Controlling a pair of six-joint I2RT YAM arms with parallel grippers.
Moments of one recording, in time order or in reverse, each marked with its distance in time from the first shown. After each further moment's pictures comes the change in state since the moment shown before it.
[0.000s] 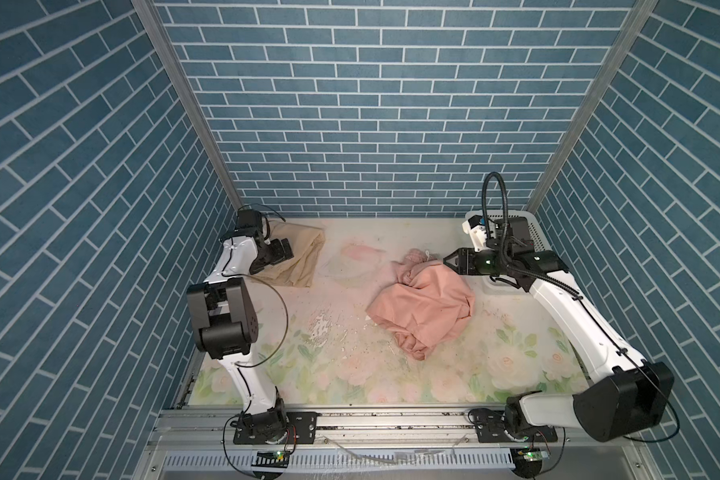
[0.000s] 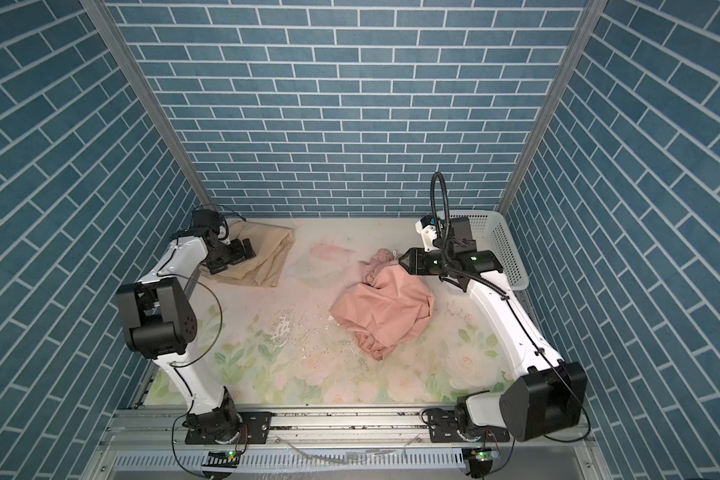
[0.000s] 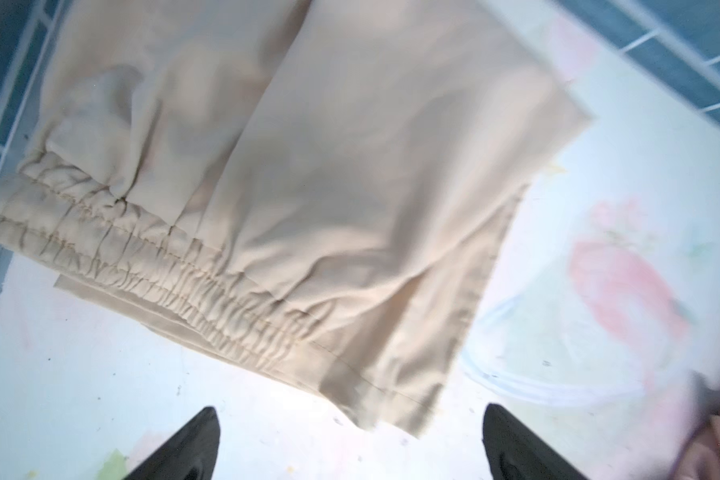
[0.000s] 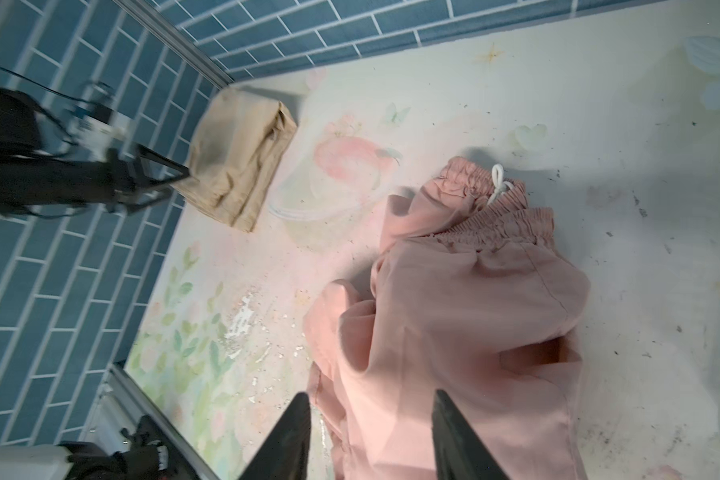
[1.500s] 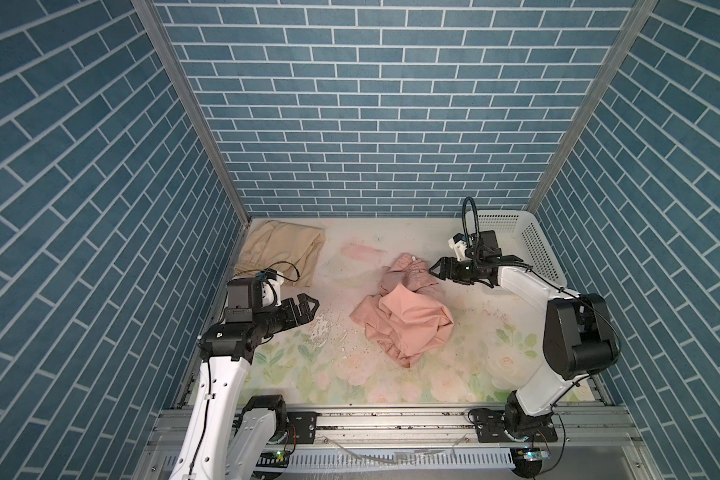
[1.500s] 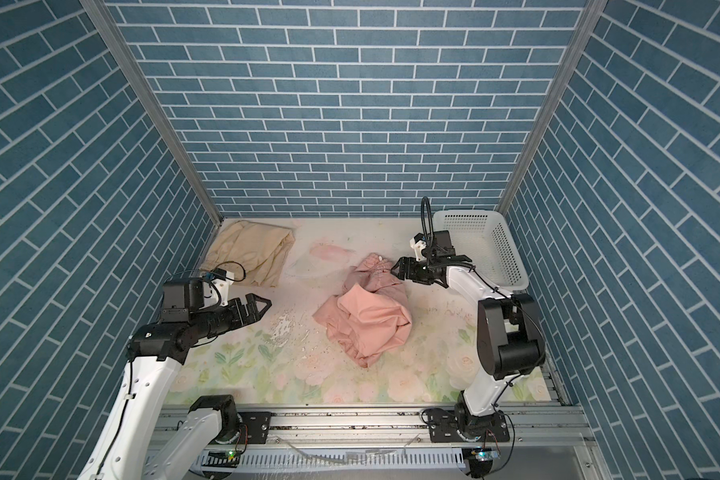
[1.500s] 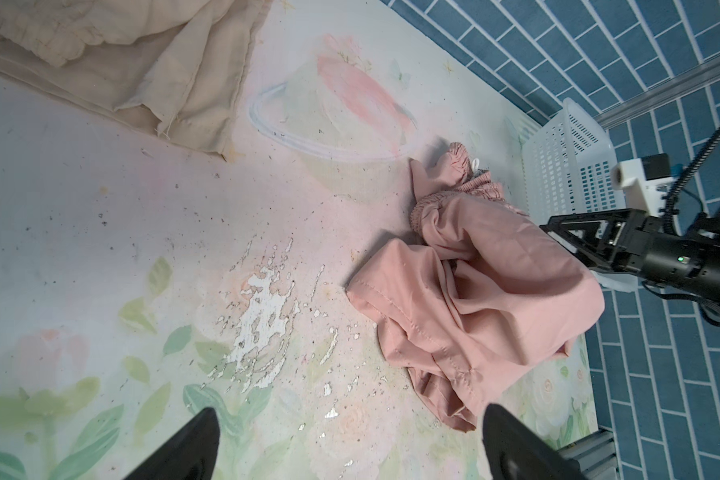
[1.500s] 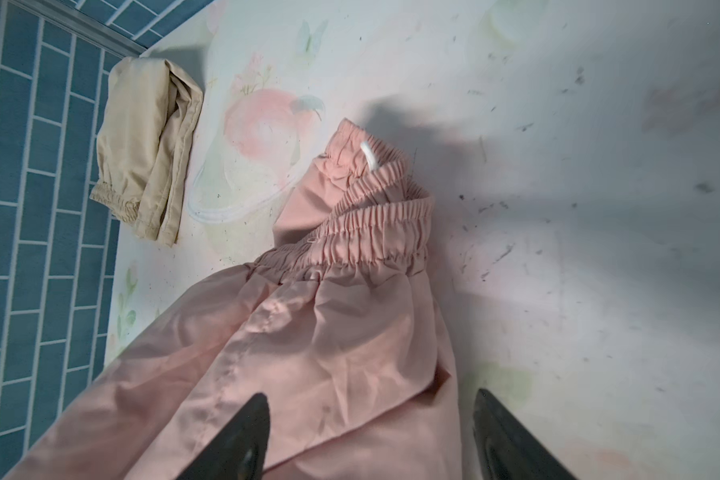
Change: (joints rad) left arm -0.140 -1.006 -0.656 -0.132 0.285 -0.105; right arm -0.071 0.340 -0.195 0.409 -0.149 0.100
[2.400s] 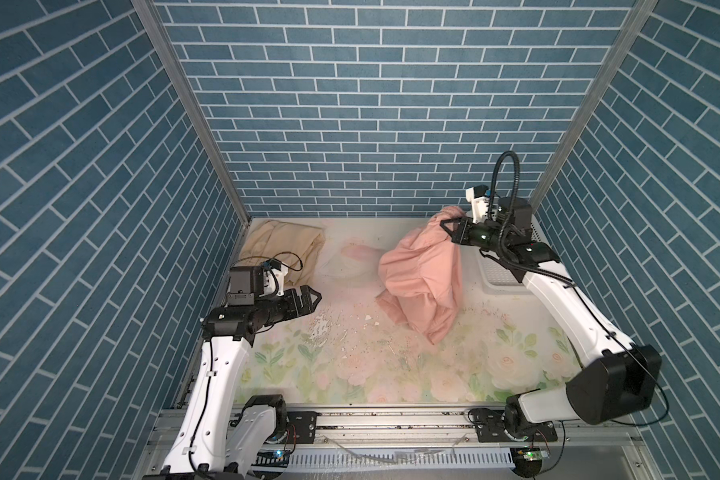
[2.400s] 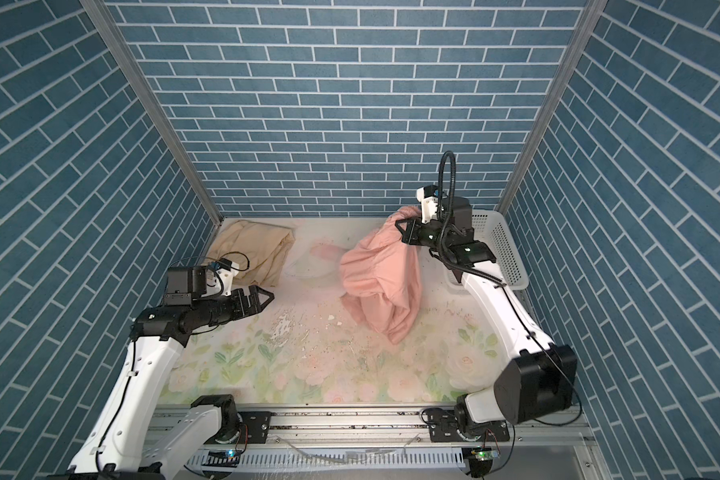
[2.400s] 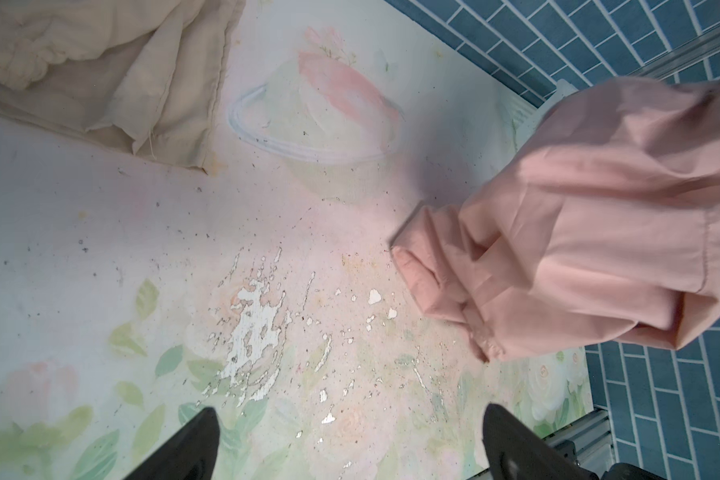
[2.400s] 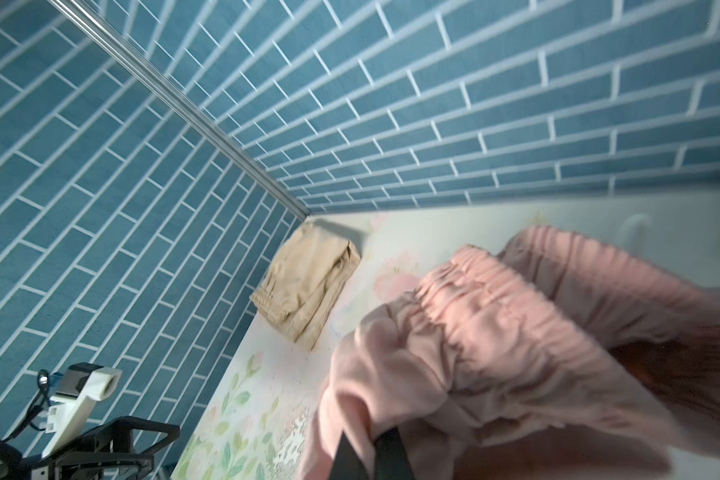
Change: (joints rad) left arm -0.001 0.145 0.119 -0.006 0.030 0.075; right arm 0.061 -0.347 0.259 0.011 0.086 0.085
